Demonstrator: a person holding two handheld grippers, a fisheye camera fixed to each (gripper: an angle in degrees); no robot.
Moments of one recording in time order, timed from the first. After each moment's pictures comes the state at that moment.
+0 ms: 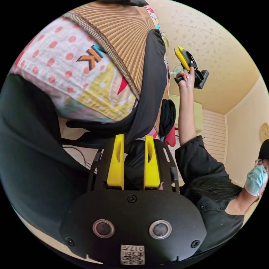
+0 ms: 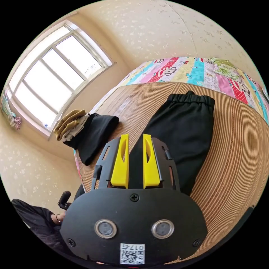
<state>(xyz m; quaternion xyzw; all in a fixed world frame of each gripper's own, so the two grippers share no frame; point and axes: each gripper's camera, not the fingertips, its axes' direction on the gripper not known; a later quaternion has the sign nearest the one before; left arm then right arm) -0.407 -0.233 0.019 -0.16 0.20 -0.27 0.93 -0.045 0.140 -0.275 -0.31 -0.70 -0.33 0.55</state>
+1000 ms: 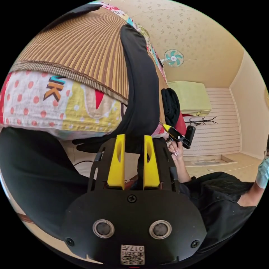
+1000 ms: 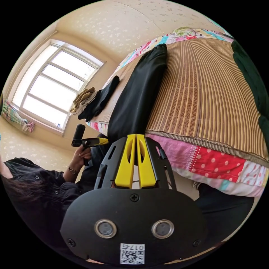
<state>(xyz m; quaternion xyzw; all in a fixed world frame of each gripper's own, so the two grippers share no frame) -0.315 -0.214 0.064 -0.17 0.15 -0.14 0.96 0.327 0.263 -0.223 -0.41 -0.69 -0.24 0.55</state>
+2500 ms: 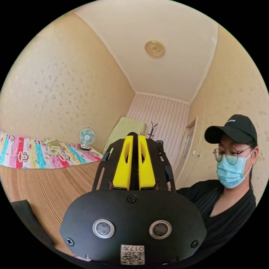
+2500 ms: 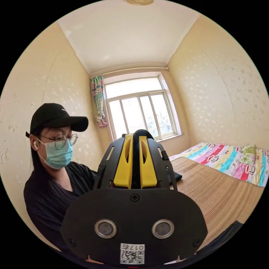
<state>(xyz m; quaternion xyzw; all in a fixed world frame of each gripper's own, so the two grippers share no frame) 0.035 -0.336 -0.254 0.21 0.30 0.27 0.89 0.517 -0.273 -0.378 -0.01 -0.93 -0.16 0.33</state>
